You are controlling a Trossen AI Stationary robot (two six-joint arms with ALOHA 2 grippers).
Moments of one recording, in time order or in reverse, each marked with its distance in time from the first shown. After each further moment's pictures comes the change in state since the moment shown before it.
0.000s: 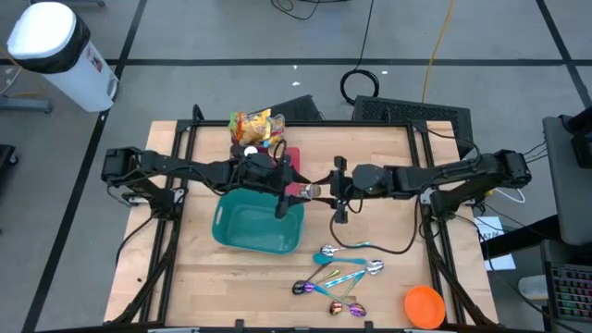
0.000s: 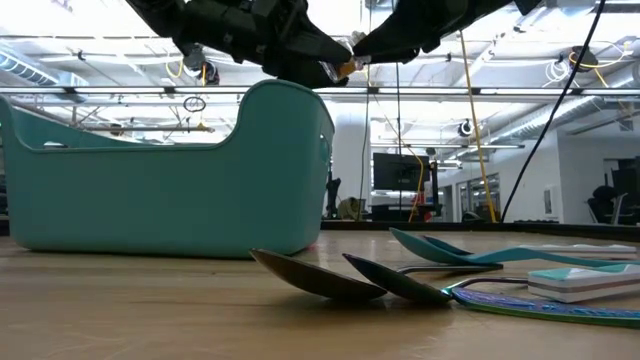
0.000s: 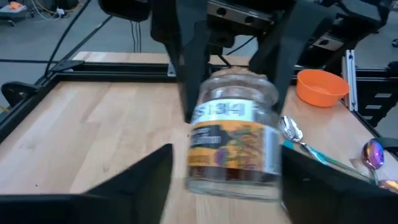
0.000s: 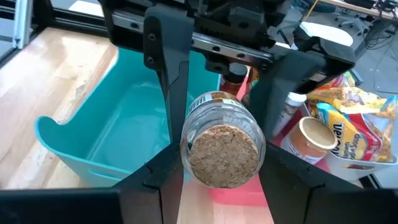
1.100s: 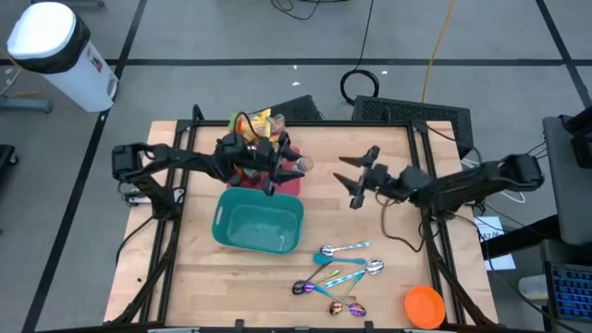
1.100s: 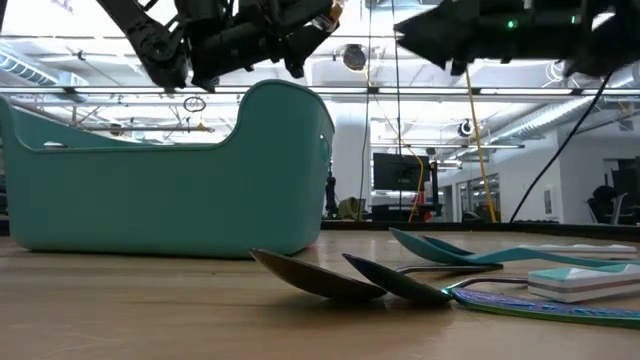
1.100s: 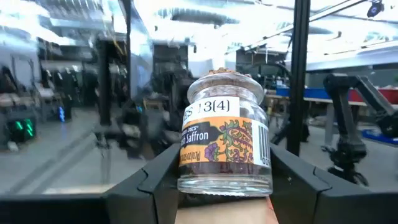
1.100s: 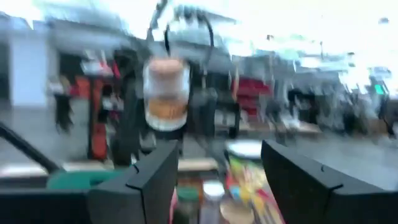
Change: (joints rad) left arm 0.216 0.079 -0.145 0.830 0.417 -0.156; right arm -0.055 -0.150 -0.542 1.072 0.179 -0.011
